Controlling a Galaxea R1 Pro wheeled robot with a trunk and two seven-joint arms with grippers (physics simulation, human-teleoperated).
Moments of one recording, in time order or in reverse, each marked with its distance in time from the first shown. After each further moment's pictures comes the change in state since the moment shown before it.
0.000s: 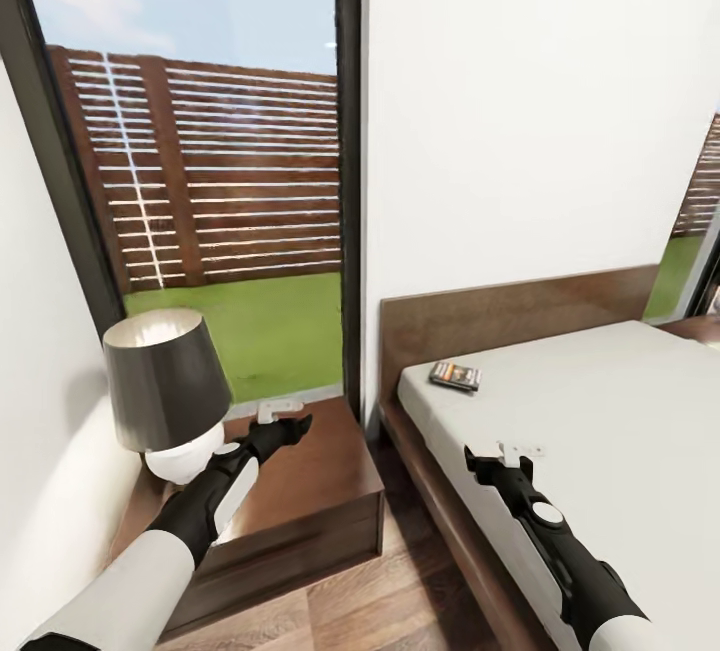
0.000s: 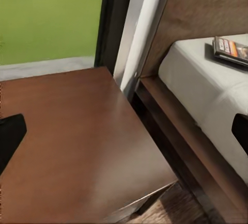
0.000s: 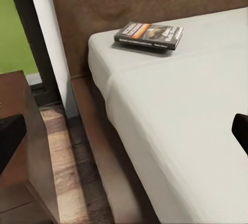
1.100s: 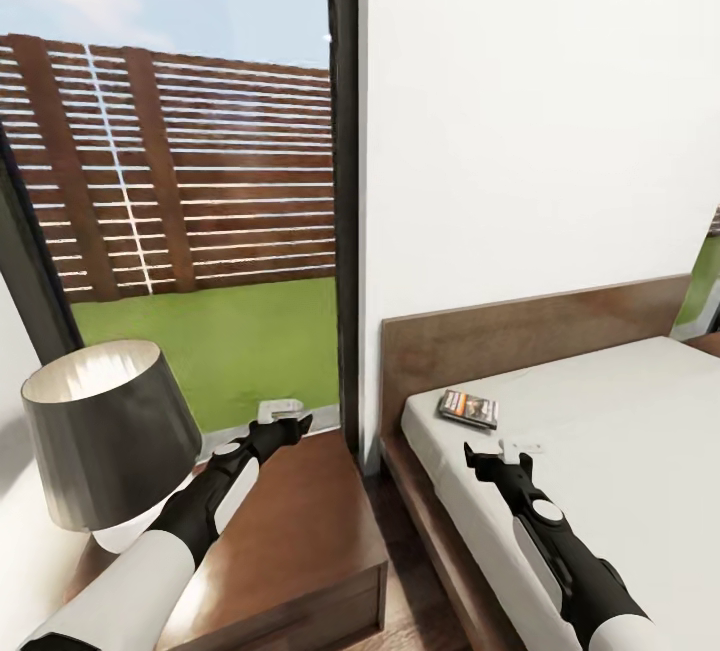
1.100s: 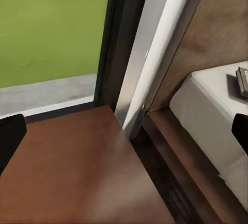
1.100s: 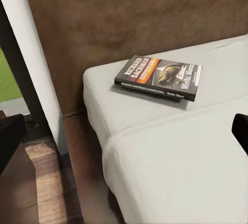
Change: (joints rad) left arm 0.000 -0.001 -0.001 0.001 -0.002 -0.002 0.000; right arm 0.000 -0.001 0.002 -0.018 0.000 -0.002 0.001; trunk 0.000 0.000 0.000
